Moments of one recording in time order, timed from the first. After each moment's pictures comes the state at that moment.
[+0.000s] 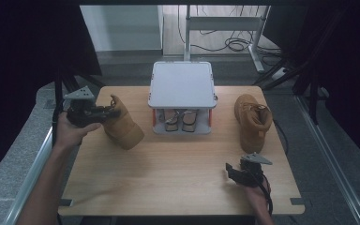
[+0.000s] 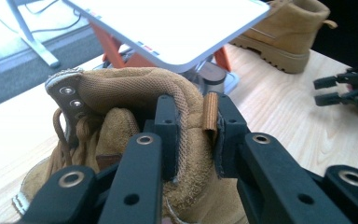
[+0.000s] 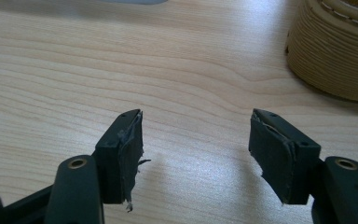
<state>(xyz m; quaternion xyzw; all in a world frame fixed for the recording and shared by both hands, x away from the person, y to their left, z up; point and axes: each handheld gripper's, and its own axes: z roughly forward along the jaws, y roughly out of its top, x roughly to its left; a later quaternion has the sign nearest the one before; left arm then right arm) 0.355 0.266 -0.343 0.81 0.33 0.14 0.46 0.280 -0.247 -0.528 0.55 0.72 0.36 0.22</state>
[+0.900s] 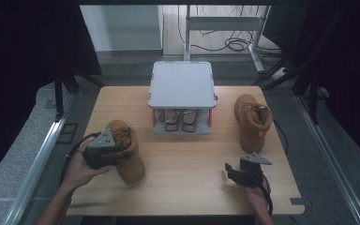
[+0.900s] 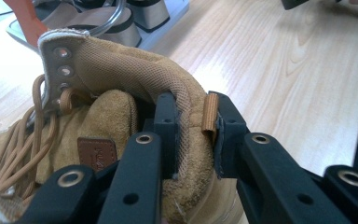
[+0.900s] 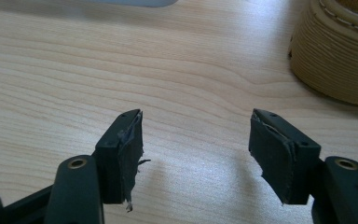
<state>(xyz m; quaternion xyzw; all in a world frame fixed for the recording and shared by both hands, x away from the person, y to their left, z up) 0.289 0.226 -0.416 0.88 0.25 0.13 0.39 0.277 -0.245 -0.525 0.55 0.72 0.36 0.22</state>
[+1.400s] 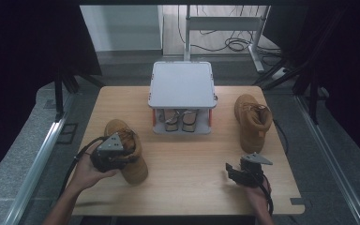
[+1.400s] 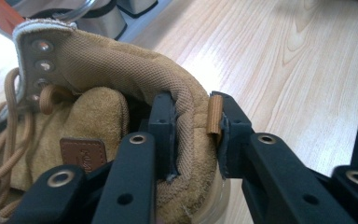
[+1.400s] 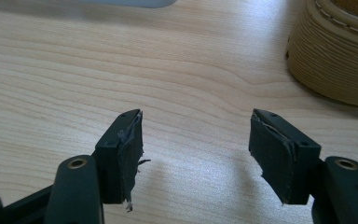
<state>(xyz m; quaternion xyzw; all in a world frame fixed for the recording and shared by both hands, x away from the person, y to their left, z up) 0.287 0.210 -0.431 0.88 0.25 0.11 0.38 0.278 -0.247 -0.525 0.55 0.72 0.36 0.22</state>
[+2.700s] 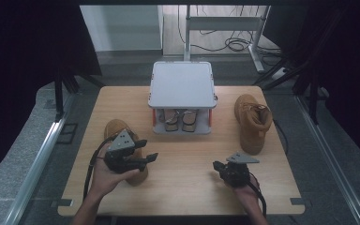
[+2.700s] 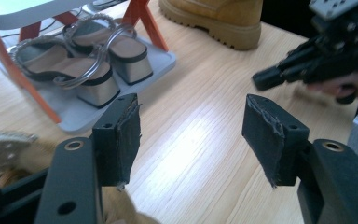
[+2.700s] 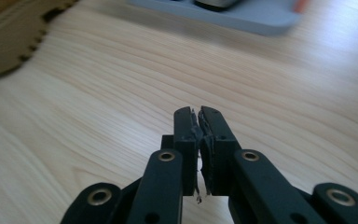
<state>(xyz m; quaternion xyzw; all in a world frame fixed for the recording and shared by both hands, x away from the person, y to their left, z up) 0.271 0.161 -0.405 0.82 0.31 0.14 0.47 0.277 -0.206 -0.516 0.44 0.78 0.43 0.16</state>
